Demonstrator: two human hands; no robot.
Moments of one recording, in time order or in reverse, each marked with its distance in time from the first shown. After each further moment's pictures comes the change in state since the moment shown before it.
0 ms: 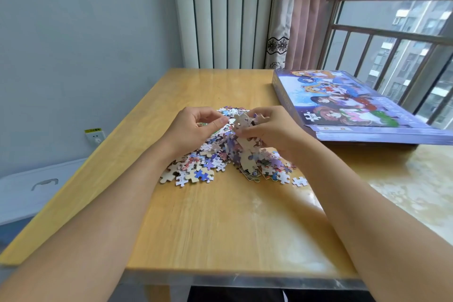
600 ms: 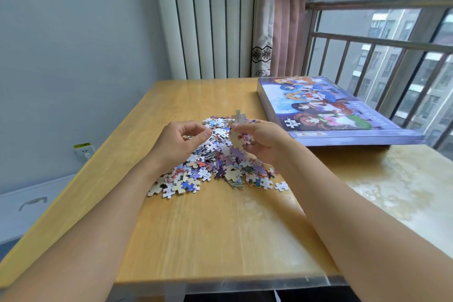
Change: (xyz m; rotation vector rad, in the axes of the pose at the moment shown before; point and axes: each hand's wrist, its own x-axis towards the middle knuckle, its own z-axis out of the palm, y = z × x) left_hand -0.004 0.004 0.004 -0.013 0.030 -0.032; right_hand 0.009 0.006 -0.010 0.581 0.039 0.276
